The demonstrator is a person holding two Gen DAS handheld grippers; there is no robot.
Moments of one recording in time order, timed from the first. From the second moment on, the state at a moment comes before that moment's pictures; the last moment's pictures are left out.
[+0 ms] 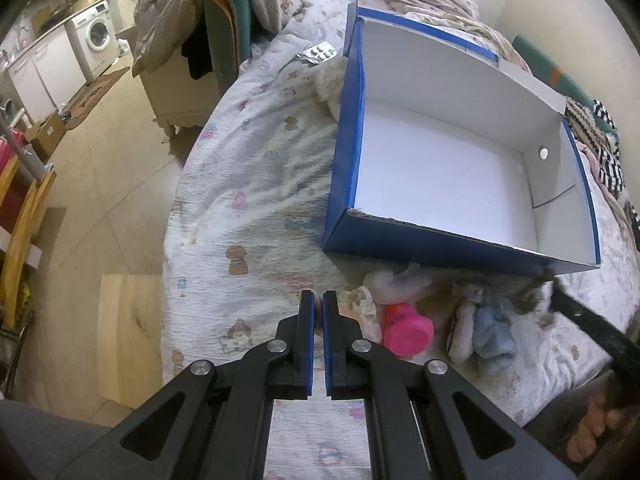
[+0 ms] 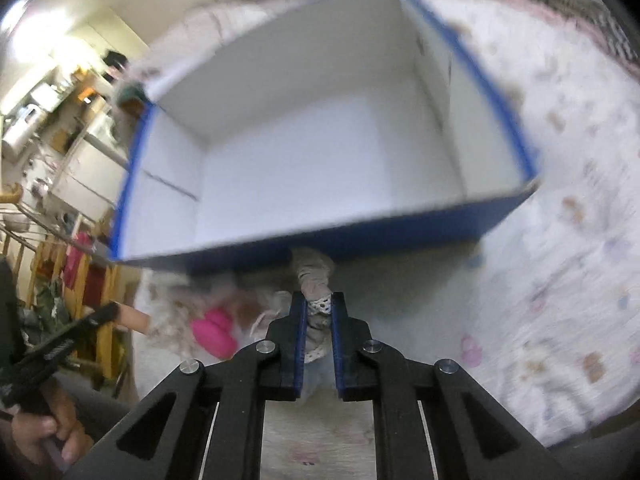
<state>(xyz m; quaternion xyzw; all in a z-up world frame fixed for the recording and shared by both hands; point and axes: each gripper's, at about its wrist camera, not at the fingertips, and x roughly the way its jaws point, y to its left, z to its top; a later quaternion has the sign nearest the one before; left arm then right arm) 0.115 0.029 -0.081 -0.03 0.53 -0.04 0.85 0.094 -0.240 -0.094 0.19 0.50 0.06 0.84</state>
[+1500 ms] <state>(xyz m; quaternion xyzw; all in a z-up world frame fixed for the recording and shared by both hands) 0.104 -0.009 0.003 0.01 0.39 -0.02 0.92 0.072 -0.256 -0.014 0.20 0.37 0.12 0.90</state>
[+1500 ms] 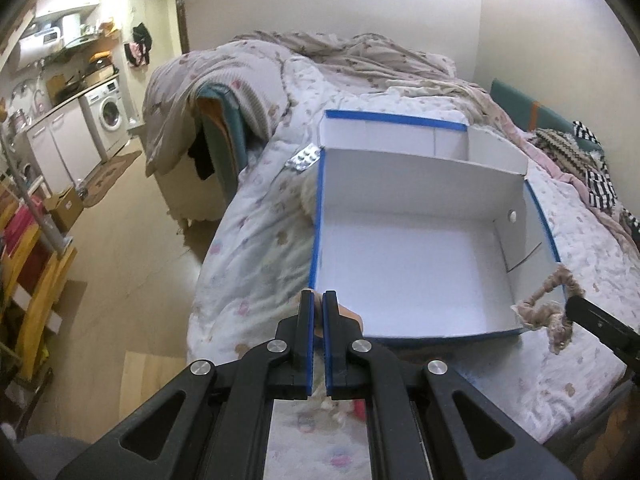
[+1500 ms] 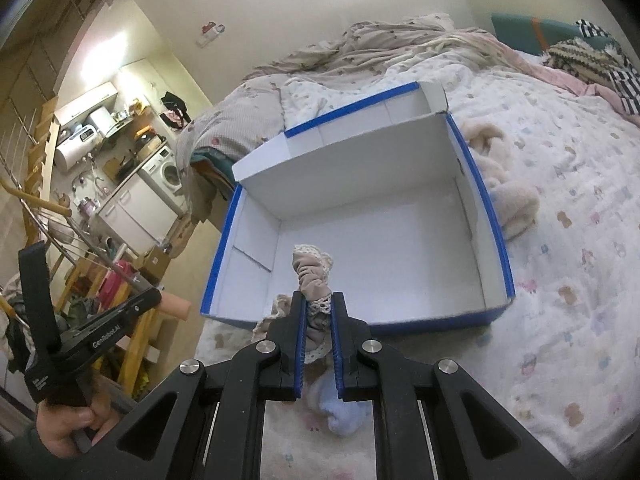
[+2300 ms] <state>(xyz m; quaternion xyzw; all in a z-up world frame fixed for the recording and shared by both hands) 0.186 -0.081 0.019 0.07 0.37 -0.09 0.92 0.162 -0.267 -0.023 0.16 0.39 0.10 0.90</state>
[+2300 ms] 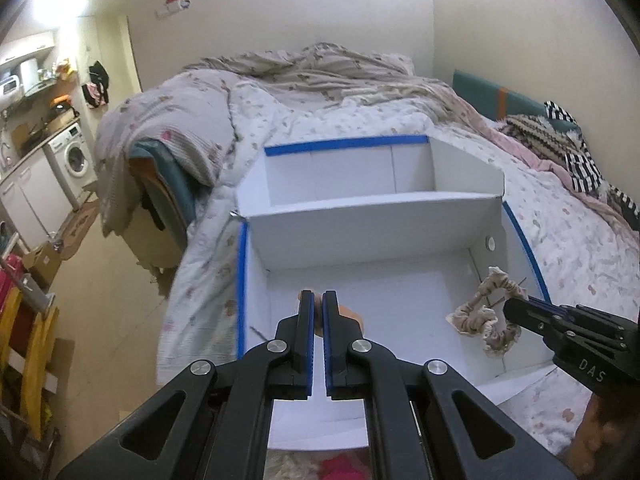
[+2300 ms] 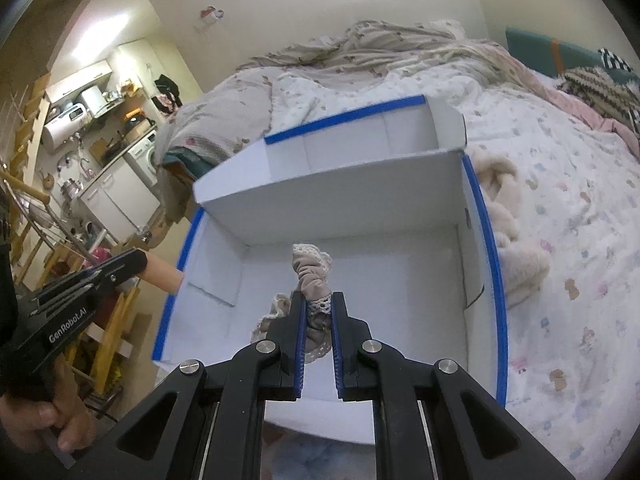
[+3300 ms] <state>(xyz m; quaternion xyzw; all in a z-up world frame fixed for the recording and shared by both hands) 0.231 -0.091 -0.061 0.05 0.44 -0.10 0.89 0.191 -0.267 -0.090 0.16 0.50 0.08 0.85</state>
